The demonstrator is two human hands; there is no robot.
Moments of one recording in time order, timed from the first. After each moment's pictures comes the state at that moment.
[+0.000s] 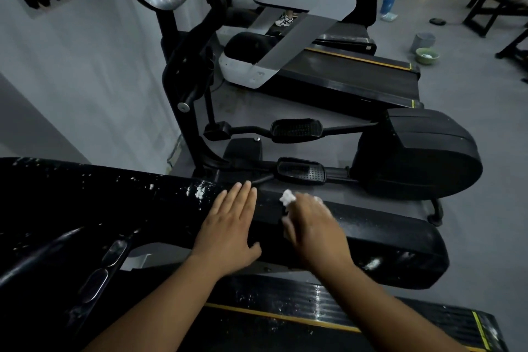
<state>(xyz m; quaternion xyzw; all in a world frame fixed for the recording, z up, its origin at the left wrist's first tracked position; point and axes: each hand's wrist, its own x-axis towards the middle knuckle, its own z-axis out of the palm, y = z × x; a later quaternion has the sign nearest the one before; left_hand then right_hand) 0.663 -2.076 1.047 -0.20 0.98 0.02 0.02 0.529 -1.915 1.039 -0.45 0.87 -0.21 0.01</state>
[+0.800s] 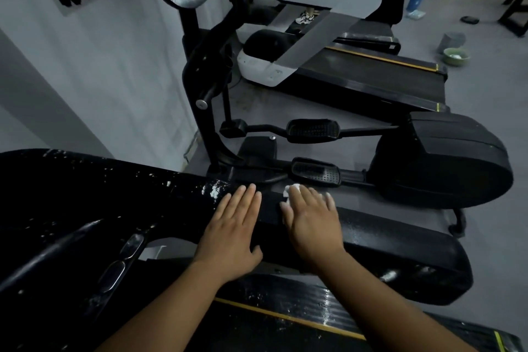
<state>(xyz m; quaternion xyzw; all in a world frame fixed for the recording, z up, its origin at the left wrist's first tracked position) 0.678 -2.084 1.038 -0.21 0.98 0.02 0.01 0.525 -1.963 1.039 -0.44 0.89 -0.12 0.03</state>
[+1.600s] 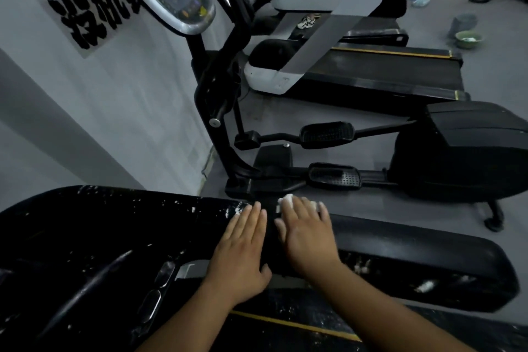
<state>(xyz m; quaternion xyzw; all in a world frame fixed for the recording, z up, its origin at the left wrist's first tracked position) 0.700 -2.110 1.055 -0.20 0.98 0.02 0.05 0.560 -2.006 1.044 -0.45 0.88 -0.13 0.05</state>
